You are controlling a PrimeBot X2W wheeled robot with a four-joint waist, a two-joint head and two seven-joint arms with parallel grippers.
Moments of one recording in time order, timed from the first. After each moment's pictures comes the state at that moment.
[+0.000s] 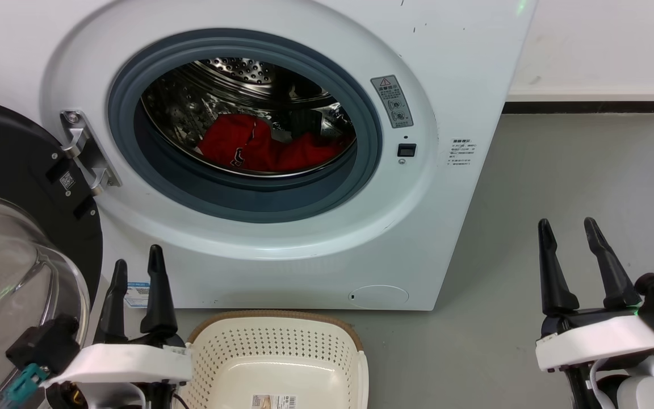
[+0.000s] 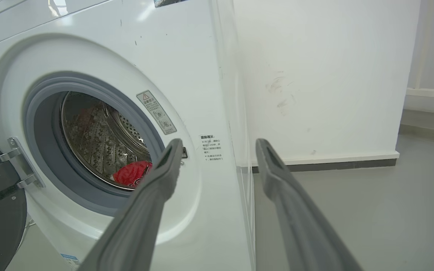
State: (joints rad) left arm 0.00 0.05 0.05 -0.04 -0.60 -0.03 -0.14; right arm -0.06 -0.04 -0.02 -0.02 0.23 0.13 -0.14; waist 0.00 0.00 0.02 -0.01
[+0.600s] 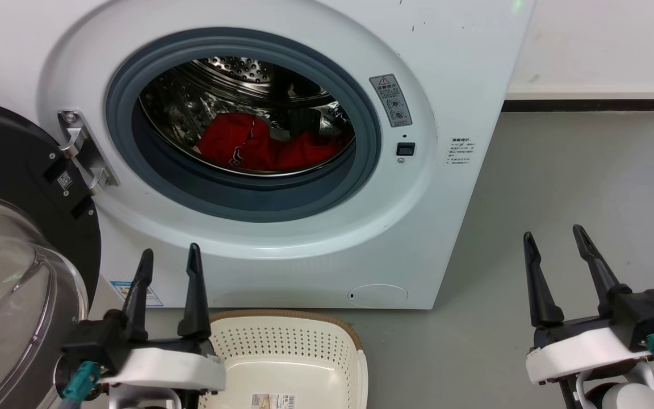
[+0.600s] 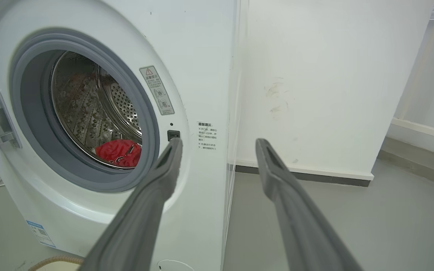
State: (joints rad) left arm 0.01 0.06 -0.04 -0.07 -0.32 0.00 -0.18; right arm -0.04 -0.05 -0.01 0.00 0.03 0.13 -0.18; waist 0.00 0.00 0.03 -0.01
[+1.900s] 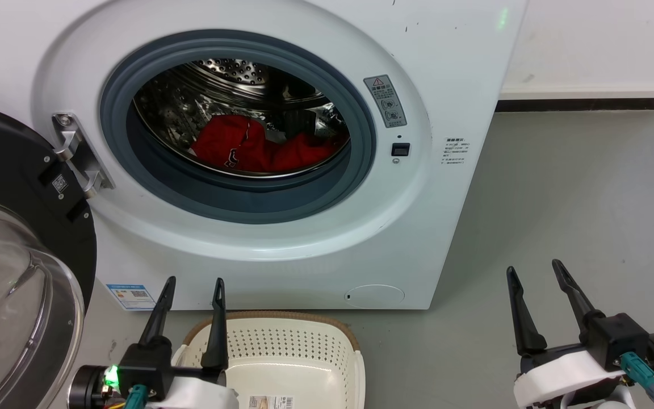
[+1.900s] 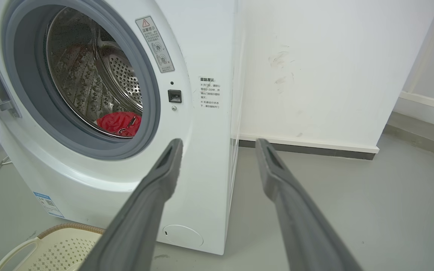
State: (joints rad) left arm 0.04 0.06 -0.07 0.03 -0.07 0.00 -0.26; right arm -0.02 -0.05 0.01 0.15 0.02 0.13 -0.26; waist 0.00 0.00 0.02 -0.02
